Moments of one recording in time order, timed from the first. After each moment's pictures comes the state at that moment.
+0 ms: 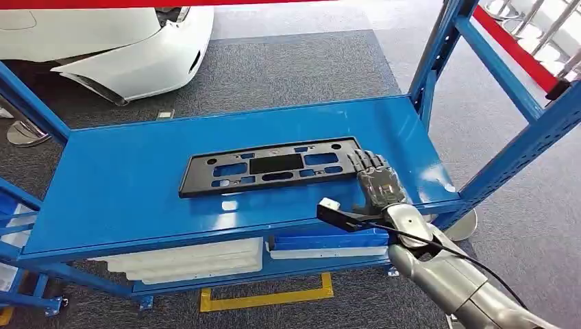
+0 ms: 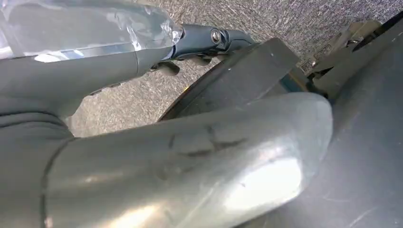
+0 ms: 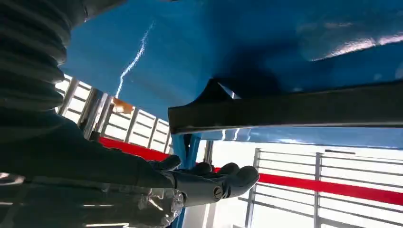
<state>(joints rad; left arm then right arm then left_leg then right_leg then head) -0.13 0.05 -1.32 -0.23 0.82 -0.04 0.11 -0.50 -0.39 0.78 -1.18 1.10 -0.08 0.31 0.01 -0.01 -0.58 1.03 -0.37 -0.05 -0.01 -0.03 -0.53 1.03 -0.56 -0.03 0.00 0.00</state>
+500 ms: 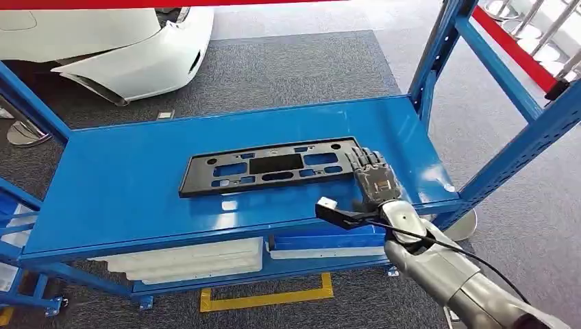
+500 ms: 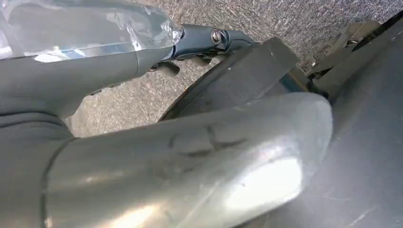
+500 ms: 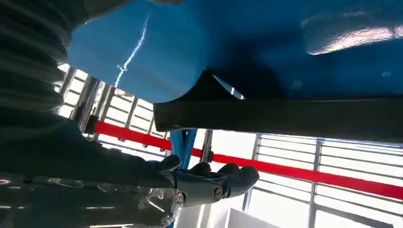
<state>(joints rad) -0.13 0.05 -1.32 -0.23 0.81 -0.04 0.11 -0.57 -0.37 0.84 -1.05 1.14 -0.15 0.31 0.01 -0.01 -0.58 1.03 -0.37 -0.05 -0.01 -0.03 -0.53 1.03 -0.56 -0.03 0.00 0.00</state>
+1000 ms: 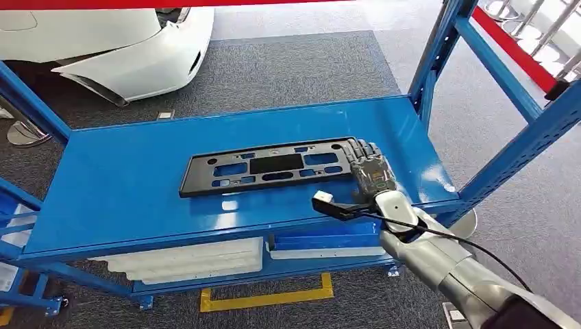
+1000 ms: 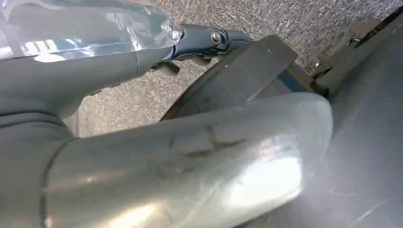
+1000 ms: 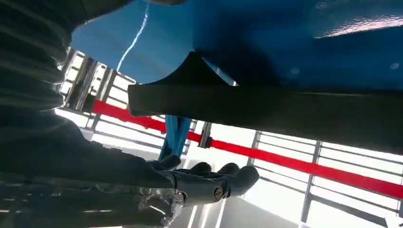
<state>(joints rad) -0.14 0.05 -1.32 -0.23 0.78 -0.05 0.13 -0.67 -0.33 0.92 -0.92 1.18 -0.17 0.30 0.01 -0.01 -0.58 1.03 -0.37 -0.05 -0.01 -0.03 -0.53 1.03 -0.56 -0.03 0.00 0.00</state>
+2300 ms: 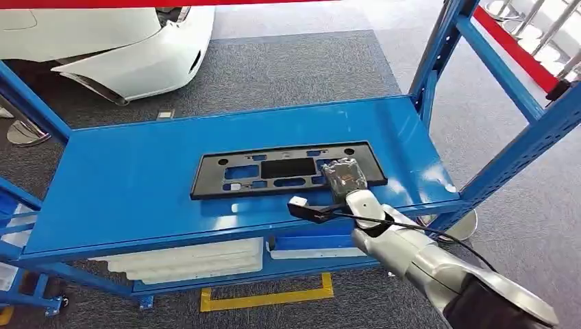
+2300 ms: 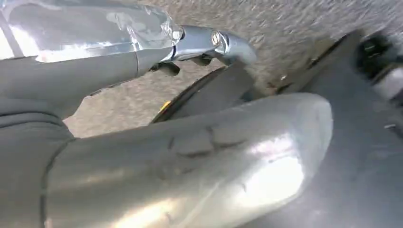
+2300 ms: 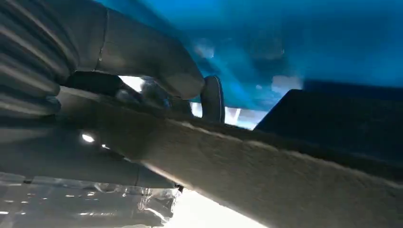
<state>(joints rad) -0.16 0.05 -1.32 -0.22 0.79 -0.01 0.00 -0.78 -0.15 1.08 -0.65 1.10 -0.21 0.31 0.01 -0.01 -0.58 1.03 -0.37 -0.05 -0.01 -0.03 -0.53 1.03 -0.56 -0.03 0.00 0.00</state>
